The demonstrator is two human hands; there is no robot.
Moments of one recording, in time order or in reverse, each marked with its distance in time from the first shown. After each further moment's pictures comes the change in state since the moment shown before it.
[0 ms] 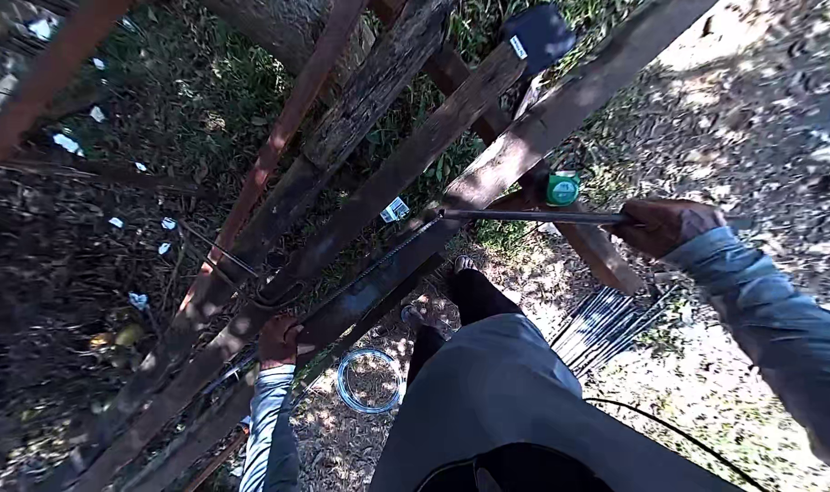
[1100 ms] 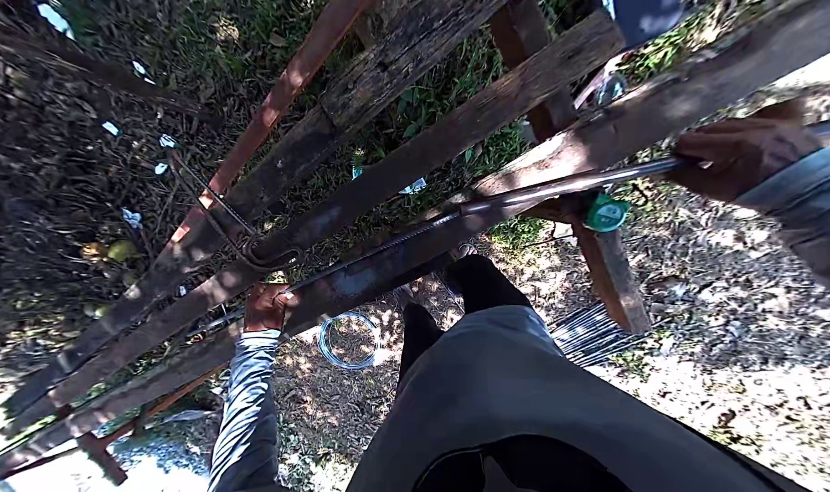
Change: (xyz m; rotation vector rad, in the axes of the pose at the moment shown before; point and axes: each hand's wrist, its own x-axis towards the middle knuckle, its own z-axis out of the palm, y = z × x) left_hand -0.006 0.015 -0.002 -0.120 -0.019 -0.142; right_hand 0.170 0.024 -0.059 -0.078 -0.011 -0.543
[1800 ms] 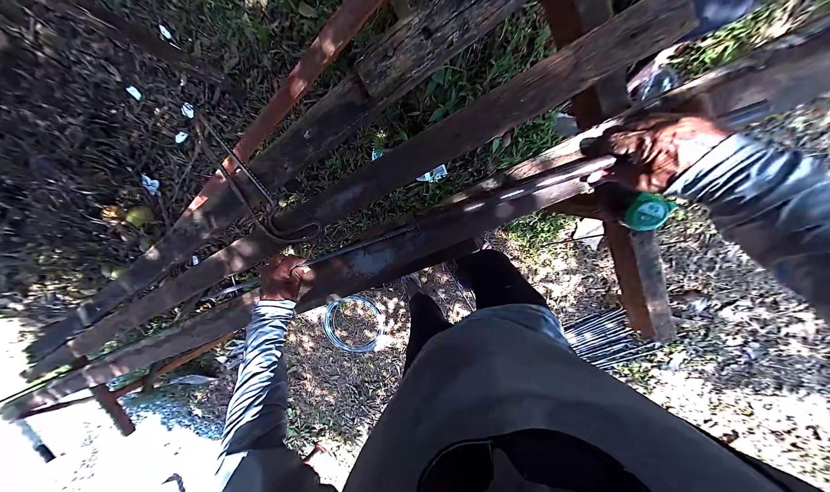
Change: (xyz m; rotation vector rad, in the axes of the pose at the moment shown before) left_hand -0.002 -0.004 0.003 0.018 0.039 -0.004; right_hand 0.095 -0.078 0.035 -0.031 -0.146 -0.144
